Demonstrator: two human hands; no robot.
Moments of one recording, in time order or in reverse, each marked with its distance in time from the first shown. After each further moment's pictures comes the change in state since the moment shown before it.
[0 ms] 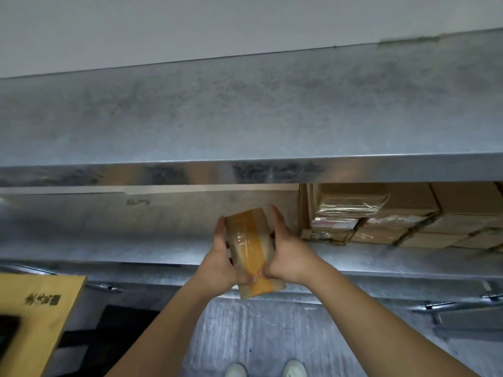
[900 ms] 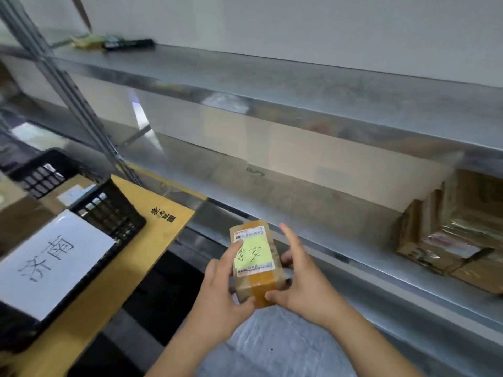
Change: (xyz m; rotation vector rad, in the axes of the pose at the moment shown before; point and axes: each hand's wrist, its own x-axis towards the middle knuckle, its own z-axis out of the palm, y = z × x) left_hand -0.261 -0.102 -0.063 -0.111 0.567 0.147; right_hand -0.106 -0.133 0.152 0.121 -0.155 -0.410
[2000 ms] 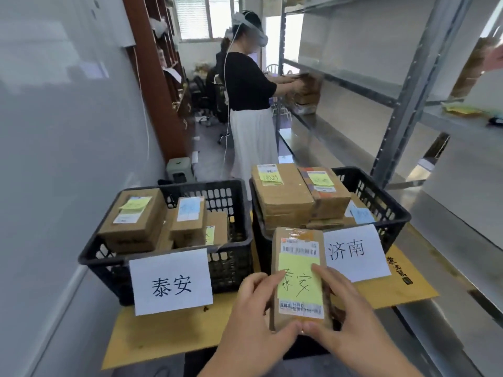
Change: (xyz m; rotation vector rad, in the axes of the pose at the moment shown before) left_hand -0.297 -0.121 -0.310 -0.039 0.790 -0.264; right_hand -0.007 -0.266 0.365 -0.077 -0.575 -0.553
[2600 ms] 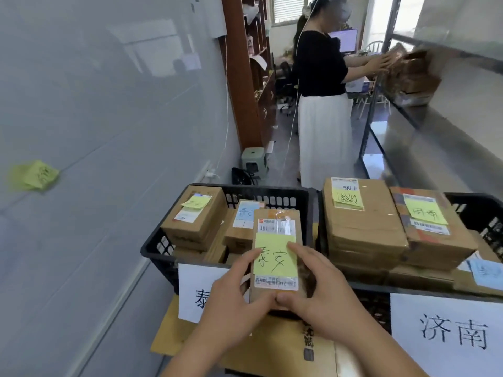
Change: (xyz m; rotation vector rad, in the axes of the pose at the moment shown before) left_hand 0.088 -0.019 -0.097 -0.041 0.344 -0.326; right_hand 0.198 -0.046 0.064 0.033 -0.338 -0.150
